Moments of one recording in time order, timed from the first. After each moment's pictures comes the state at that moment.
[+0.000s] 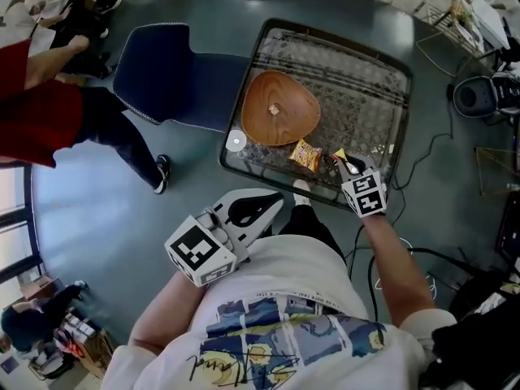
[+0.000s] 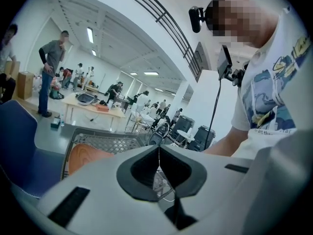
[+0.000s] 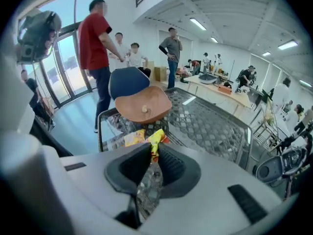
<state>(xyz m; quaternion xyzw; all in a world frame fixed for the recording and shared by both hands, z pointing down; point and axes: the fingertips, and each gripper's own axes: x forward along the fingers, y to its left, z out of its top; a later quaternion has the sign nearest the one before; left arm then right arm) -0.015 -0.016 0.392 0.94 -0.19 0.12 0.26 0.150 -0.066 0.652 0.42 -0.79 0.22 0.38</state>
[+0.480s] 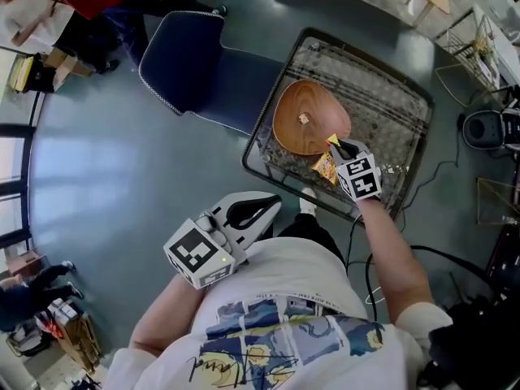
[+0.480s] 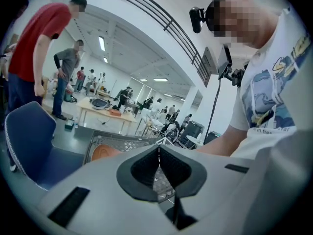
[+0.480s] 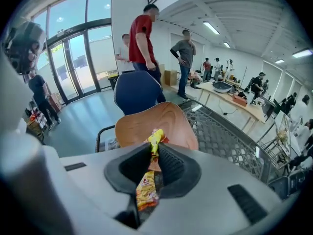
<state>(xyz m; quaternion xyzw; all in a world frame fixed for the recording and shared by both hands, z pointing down) -0.098 -0.037 0.385 0.93 -0.25 0.10 0.26 0.042 -0.155 0.636 0.38 -0.82 0.19 0.38</state>
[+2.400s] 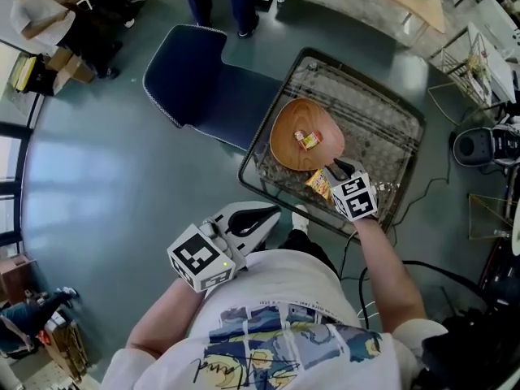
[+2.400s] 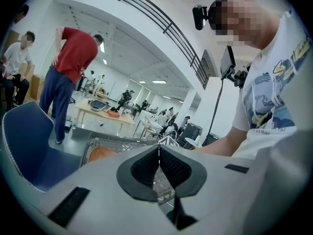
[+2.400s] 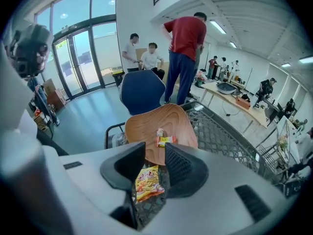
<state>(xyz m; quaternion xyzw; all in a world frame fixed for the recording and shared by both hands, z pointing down) -0.099 -0.035 0.379 0.93 -0.25 0.08 0.26 0.033 -0.136 0.608 0.35 -0.82 0.19 0.40</state>
